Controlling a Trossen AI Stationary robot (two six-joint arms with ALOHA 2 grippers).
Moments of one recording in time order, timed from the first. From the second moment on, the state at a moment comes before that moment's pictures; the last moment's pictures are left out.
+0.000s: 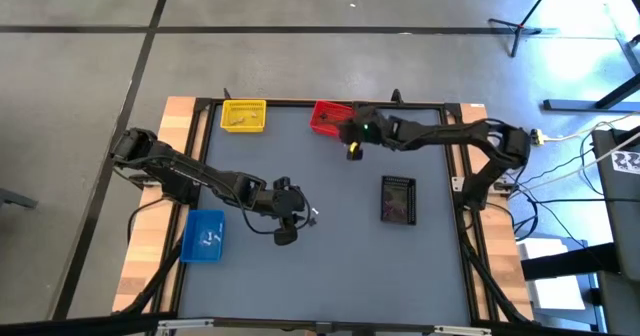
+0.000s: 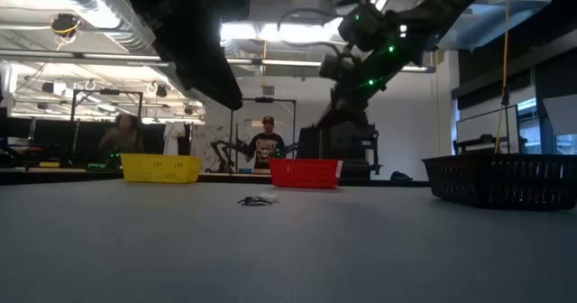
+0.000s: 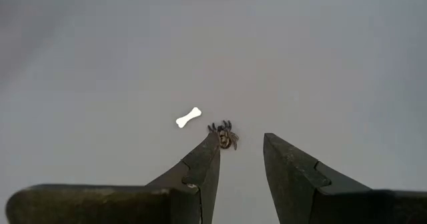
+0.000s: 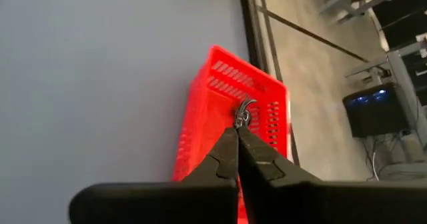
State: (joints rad) left arm -0.24 1.53 0.94 -0.28 -0.19 -0.42; right arm -0.36 1.66 0.99 0.04 0.21 -0.64
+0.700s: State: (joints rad) left arm -0.24 1.53 0.94 -0.27 -0.19 -0.41; right arm -0.43 1.68 0.99 0.05 0.16 -0.62
